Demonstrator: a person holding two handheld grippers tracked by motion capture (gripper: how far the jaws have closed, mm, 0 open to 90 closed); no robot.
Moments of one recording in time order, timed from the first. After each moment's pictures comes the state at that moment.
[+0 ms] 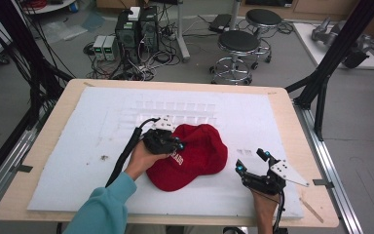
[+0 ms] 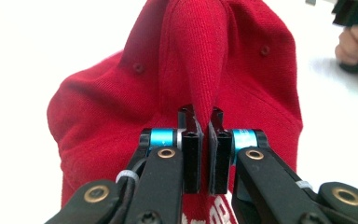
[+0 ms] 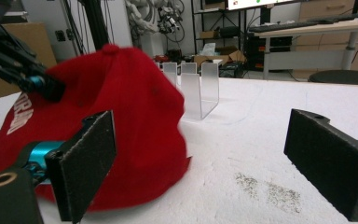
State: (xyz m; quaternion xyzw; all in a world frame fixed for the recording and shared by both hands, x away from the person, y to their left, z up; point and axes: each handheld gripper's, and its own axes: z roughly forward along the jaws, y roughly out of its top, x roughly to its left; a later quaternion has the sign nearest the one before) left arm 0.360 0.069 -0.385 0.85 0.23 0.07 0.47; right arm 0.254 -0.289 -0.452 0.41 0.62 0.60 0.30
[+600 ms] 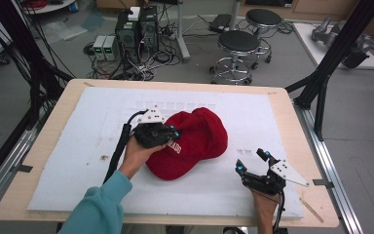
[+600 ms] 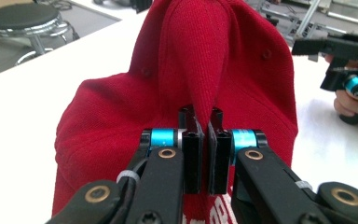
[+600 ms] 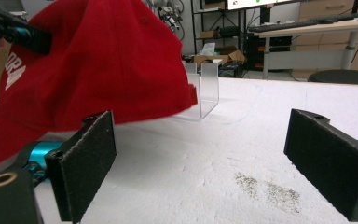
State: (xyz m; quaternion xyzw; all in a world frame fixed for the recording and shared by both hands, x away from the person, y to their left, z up) left arm 0.356 0.086 -0.357 0.80 0.24 0.12 0.53; right arm 0.254 -0.289 -0.452 0.41 0.62 0.60 0.30
